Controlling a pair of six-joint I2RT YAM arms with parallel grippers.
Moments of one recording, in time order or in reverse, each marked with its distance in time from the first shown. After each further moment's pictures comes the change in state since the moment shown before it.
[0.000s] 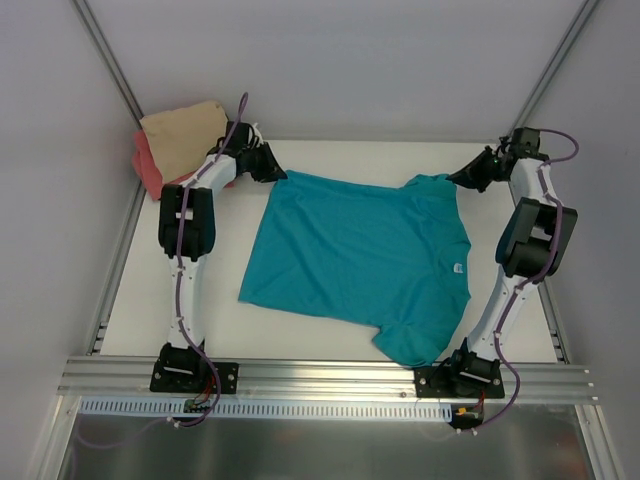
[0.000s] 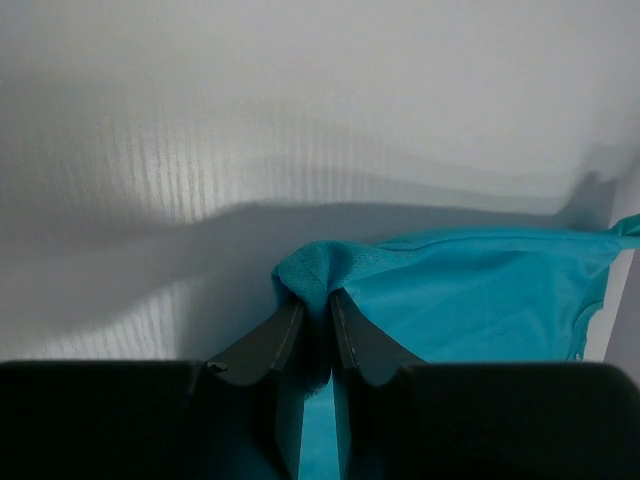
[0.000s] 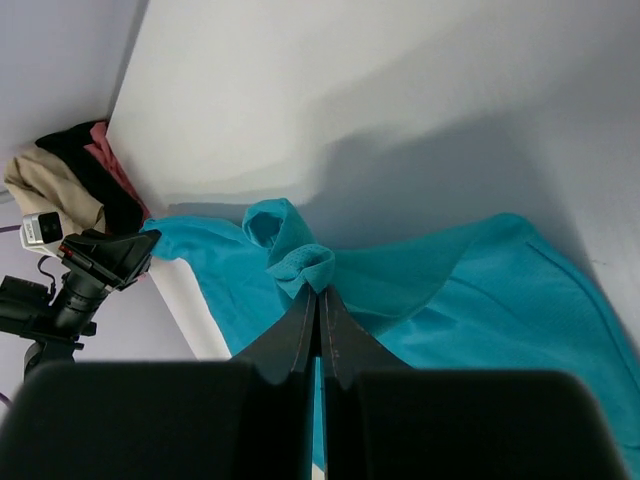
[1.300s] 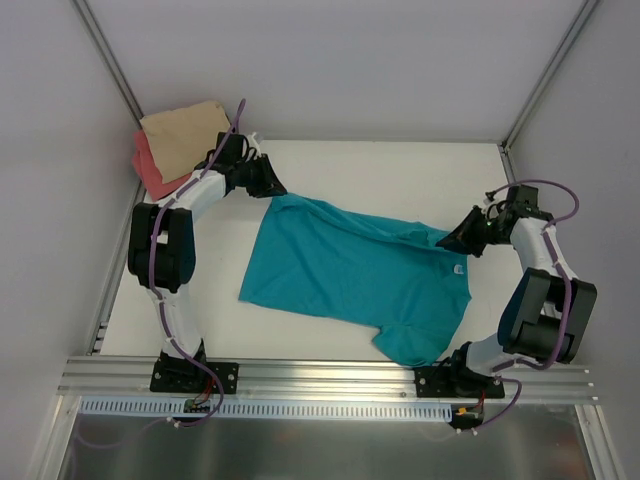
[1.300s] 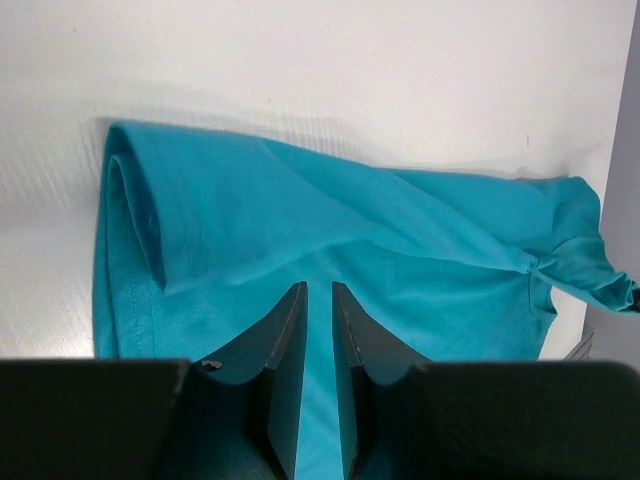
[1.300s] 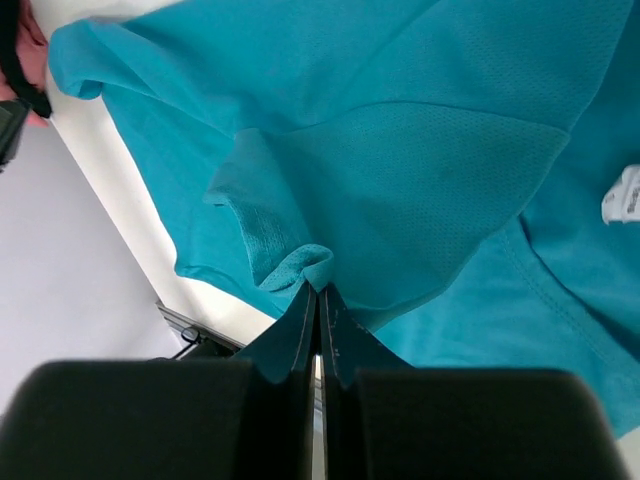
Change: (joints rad) left arm -0.035 -0.451 -0.485 0.055 0.025 0.048; right arm 0.001 -0.693 -0.780 -0.092 -0.021 -0.212
